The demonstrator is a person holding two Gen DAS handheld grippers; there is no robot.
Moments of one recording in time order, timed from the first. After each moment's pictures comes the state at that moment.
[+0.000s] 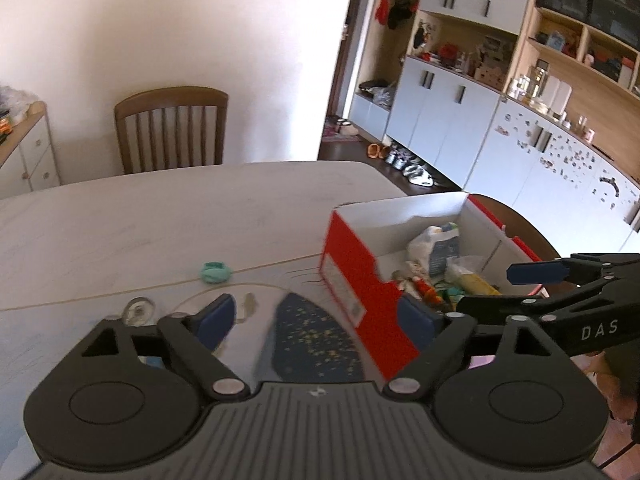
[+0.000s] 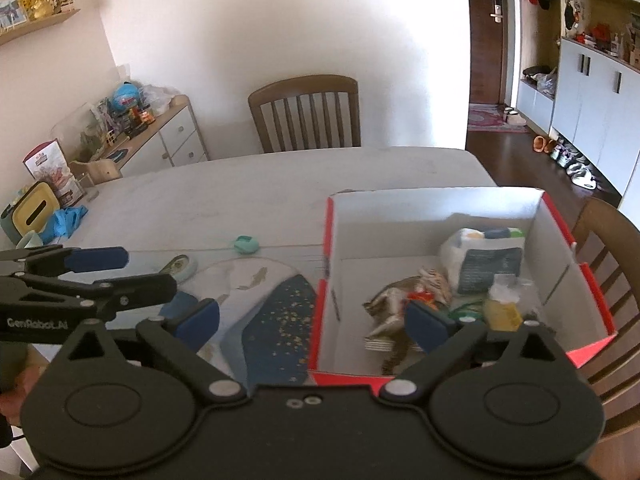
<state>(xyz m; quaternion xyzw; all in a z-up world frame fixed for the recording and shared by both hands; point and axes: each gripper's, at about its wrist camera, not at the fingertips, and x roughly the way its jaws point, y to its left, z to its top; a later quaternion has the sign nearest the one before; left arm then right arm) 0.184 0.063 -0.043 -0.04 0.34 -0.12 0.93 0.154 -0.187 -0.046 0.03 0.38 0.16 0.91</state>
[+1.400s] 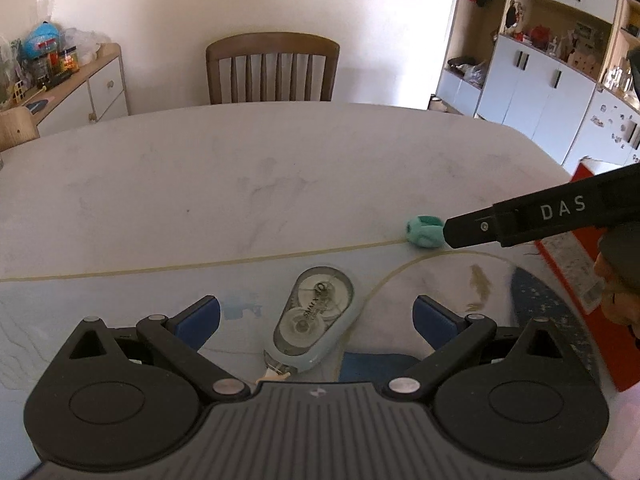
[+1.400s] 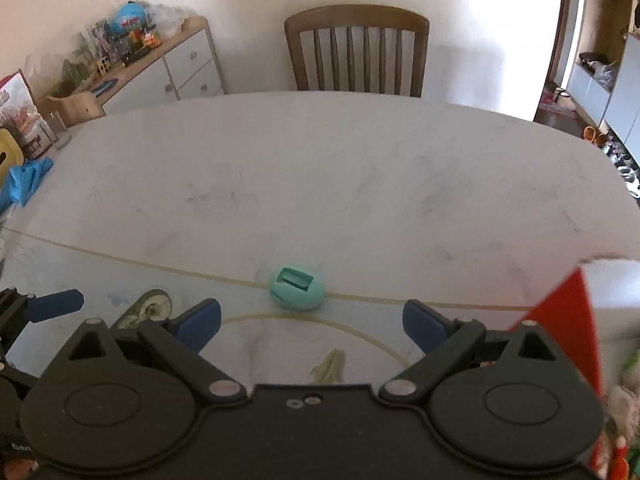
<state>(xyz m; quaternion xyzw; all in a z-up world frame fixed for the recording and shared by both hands) 0.272 0.196 -0.175 -0.04 0.39 -0.01 0.92 0.327 -0.030 -0.154 -0.03 0.45 0.20 0.87</state>
